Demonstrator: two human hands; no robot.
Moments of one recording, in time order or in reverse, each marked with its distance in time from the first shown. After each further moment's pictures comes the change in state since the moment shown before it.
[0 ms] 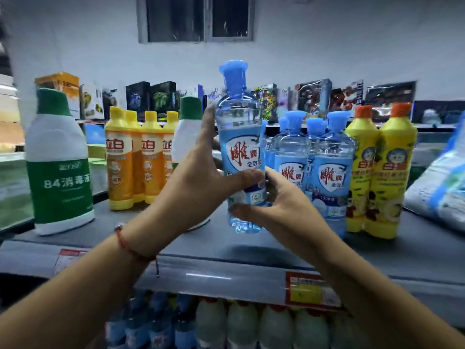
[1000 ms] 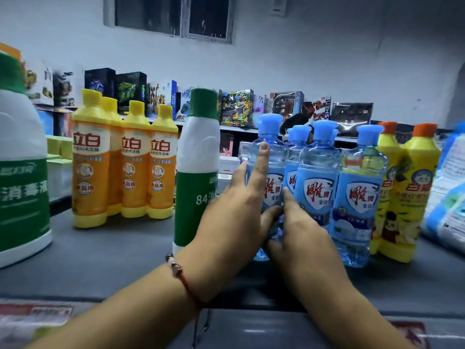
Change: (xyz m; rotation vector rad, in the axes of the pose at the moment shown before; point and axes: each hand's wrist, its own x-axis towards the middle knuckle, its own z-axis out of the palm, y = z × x) left_hand 0.014 -0.071 0.035 0.383 -0.118 0.159; right_hand 0.022 0.022 0.043 -0.940 0.334 0.239
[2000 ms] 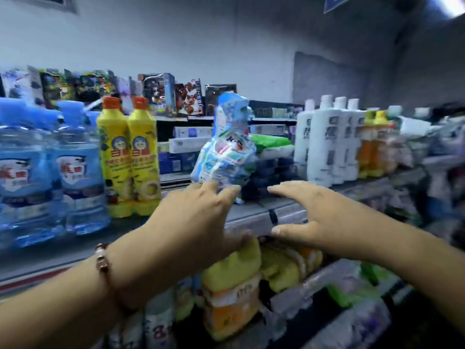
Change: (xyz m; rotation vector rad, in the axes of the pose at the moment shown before) left_hand 0.008 0.334 0.110 0.278 -0.471 0.406; right_hand -0.142 0.298 -0.299 -0.340 -0.274 0.119
